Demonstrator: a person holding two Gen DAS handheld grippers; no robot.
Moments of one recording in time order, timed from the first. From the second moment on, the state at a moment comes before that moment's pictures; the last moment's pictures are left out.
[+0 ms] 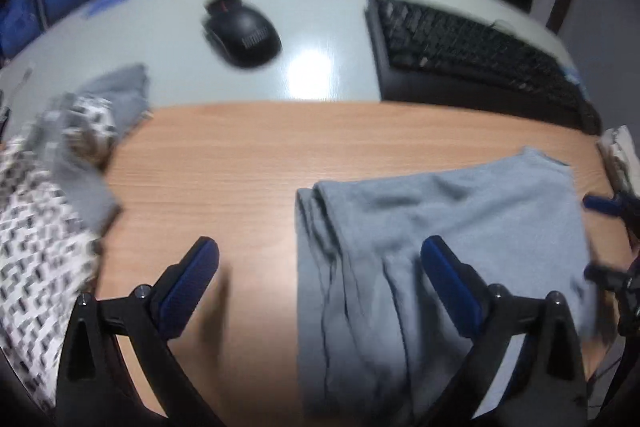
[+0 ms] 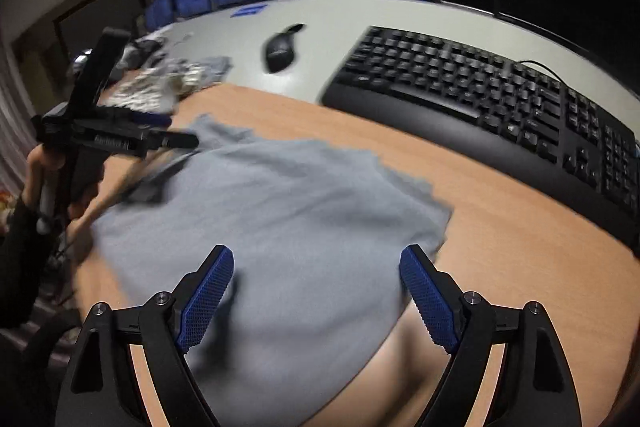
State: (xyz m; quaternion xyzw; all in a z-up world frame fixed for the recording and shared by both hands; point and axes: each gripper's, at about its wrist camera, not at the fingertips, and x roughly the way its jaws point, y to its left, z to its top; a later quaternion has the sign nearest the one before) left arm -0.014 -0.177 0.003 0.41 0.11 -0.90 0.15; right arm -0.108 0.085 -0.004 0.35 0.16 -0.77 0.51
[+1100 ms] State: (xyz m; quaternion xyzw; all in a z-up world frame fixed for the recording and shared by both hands) left arm 0.023 -0.040 0.010 0.40 0.00 -0.90 0.18; right arm -0.100 0.131 0.004 0.32 0.20 -0.78 0.51
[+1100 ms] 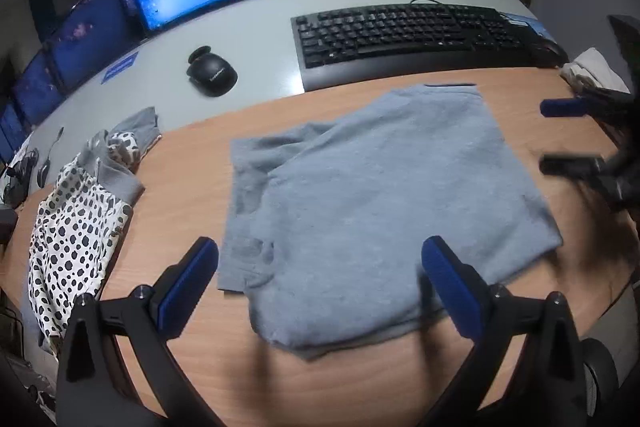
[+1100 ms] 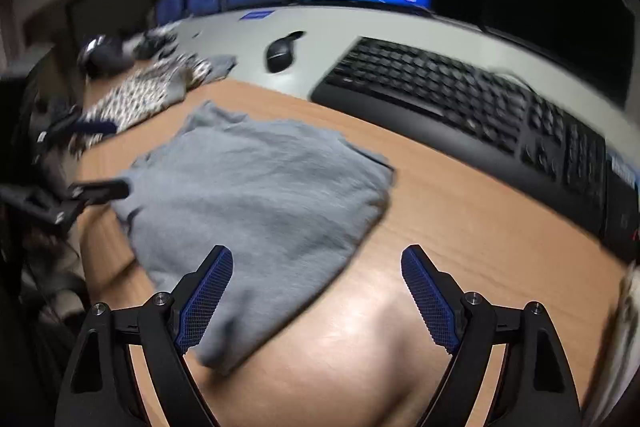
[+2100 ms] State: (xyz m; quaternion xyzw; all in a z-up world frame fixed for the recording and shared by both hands) left arm 0.034 -0.024 0.014 0.44 0.04 -0.88 0.18; right arm -0.040 0.073 0.004 0.36 0.27 -0.72 0.53
